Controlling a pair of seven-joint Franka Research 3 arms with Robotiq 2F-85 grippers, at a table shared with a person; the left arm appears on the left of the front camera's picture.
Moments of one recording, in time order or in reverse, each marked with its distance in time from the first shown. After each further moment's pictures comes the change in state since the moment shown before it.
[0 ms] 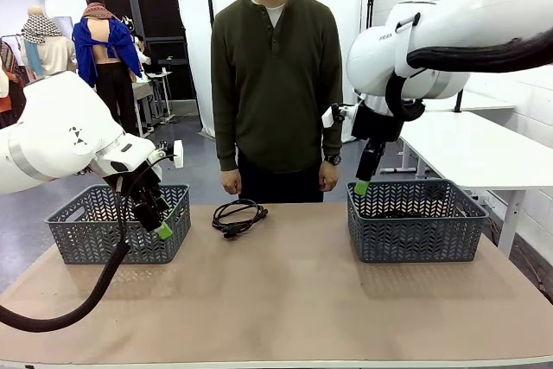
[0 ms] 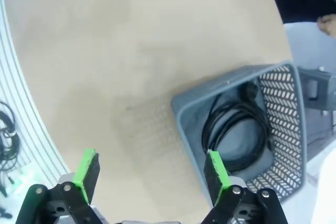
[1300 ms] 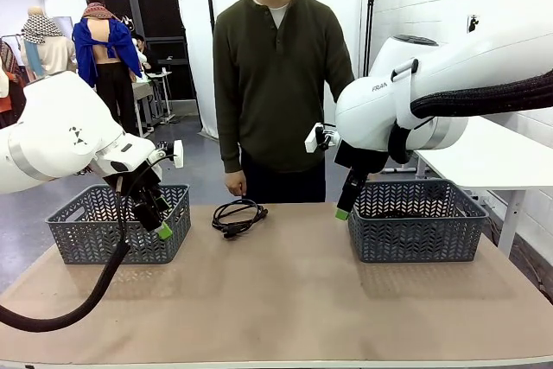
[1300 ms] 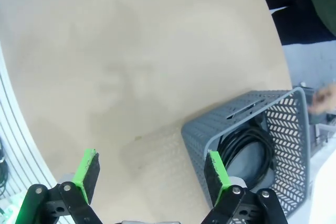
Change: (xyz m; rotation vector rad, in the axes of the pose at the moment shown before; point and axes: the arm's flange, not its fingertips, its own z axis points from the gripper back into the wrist) left arm 0.000 0.000 0.000 0.000 0.000 0.000; right arm 0.001 0.057 -0.035 -0.102 -0.096 0.034
